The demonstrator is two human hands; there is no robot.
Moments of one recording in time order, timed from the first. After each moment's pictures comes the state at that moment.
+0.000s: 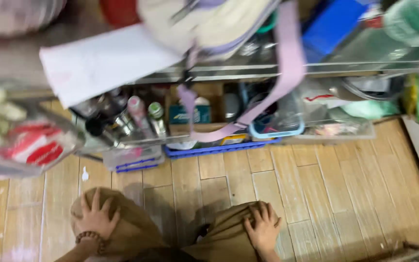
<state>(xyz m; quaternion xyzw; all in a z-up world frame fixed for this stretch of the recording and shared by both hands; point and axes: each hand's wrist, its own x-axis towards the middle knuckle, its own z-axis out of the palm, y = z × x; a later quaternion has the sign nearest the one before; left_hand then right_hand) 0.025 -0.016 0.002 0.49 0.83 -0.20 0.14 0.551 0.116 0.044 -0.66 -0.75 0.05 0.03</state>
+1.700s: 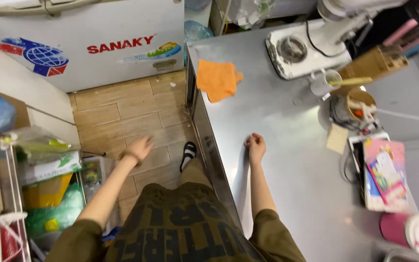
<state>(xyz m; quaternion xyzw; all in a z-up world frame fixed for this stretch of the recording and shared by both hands) 1.154 0.473 0.377 0.94 0.00 -0.08 0.32 1.241 -0.058 0.414 -0.69 0.20 -0.07 0.69</state>
